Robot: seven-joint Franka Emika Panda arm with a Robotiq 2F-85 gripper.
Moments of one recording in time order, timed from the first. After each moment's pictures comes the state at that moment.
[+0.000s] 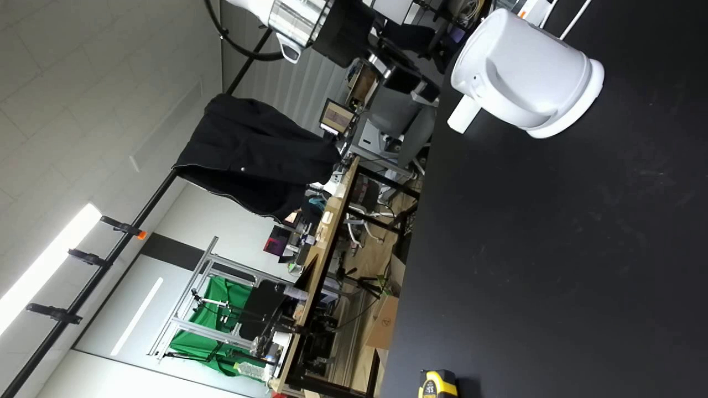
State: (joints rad) arm 0.10 0.16 0.08 -2.31 -0.17 2.65 -0.13
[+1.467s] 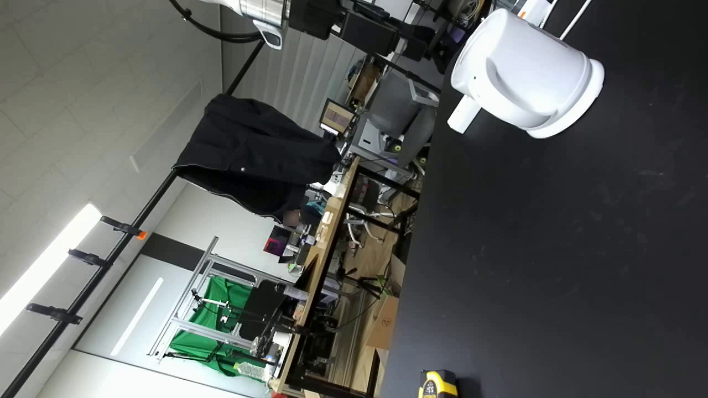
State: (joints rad) arm 0.10 0.10 0.07 -2.21 -0.22 2.28 -0.12
